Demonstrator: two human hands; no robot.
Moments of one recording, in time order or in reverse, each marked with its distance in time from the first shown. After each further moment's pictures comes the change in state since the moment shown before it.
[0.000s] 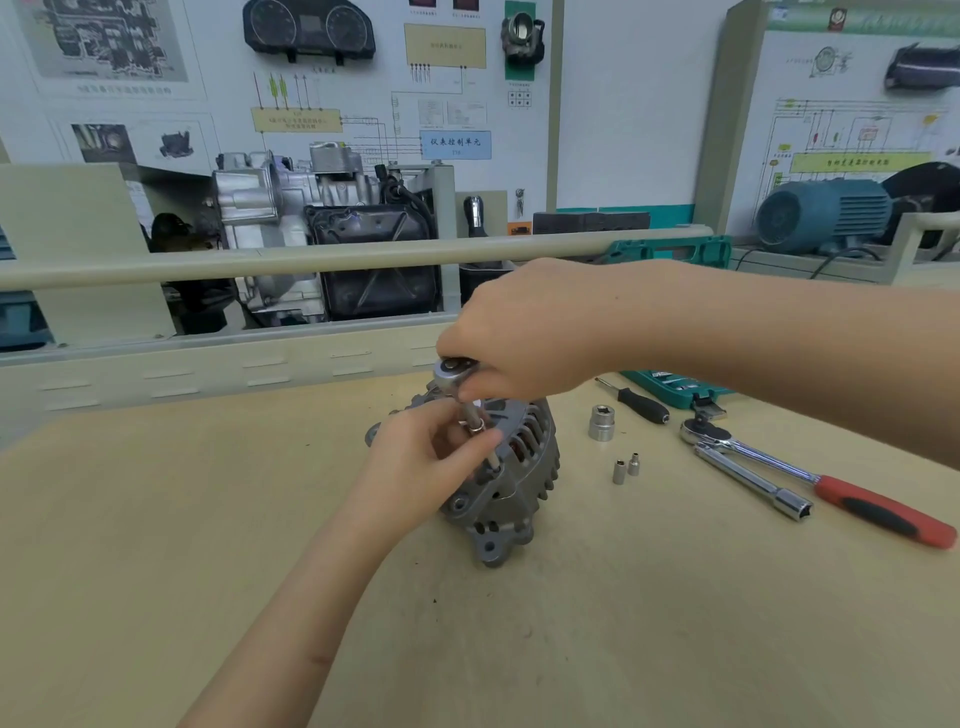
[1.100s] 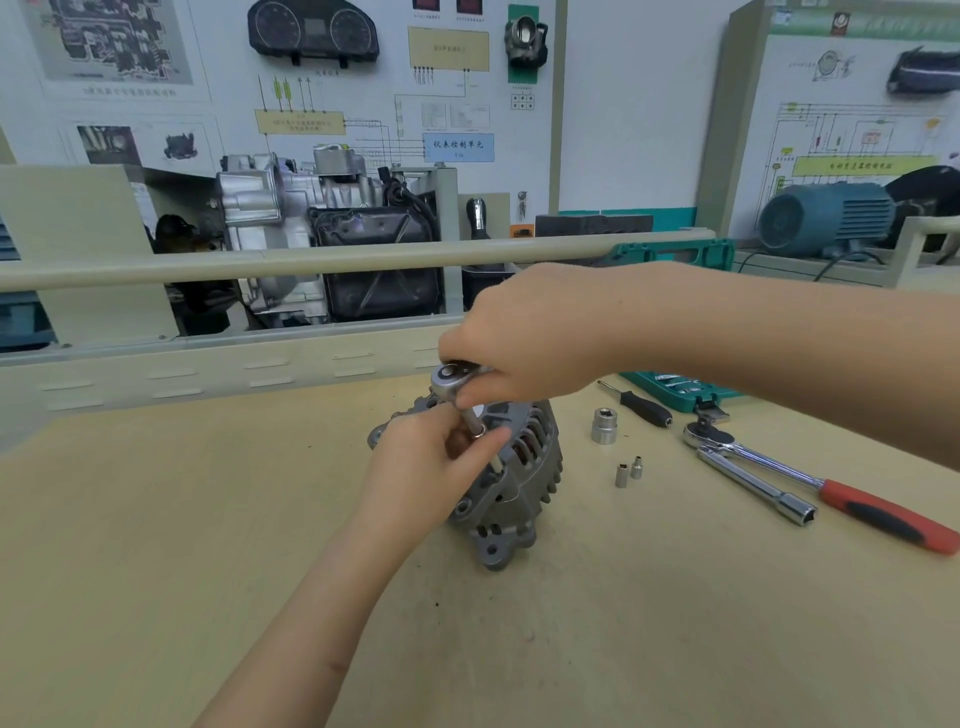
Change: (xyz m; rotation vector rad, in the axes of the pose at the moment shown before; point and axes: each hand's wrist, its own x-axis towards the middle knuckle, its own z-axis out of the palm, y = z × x) left_hand 0.000 -0.002 0.006 0.141 0.110 0.078; right_hand 0.000 -0.004 -0.004 0.025 -0.027 0.003
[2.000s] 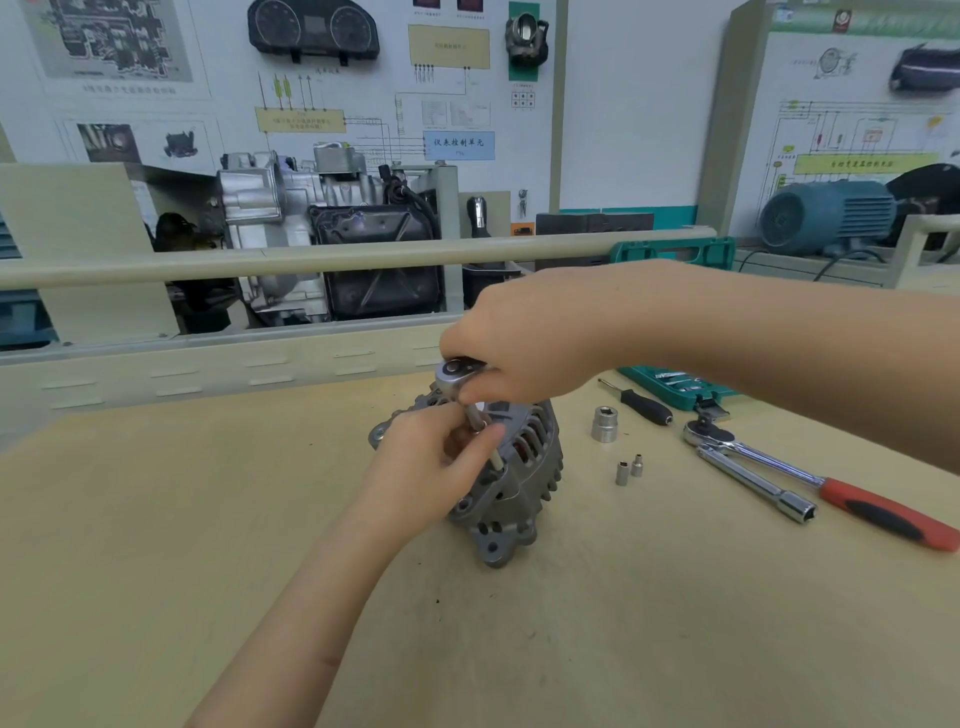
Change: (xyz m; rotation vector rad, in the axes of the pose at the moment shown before) left_hand 0.001 -0.001 -0.004 -0.006 -0.082 0.032; right_hand -0.002 -0.002 -0.002 0.006 -0.011 0.017
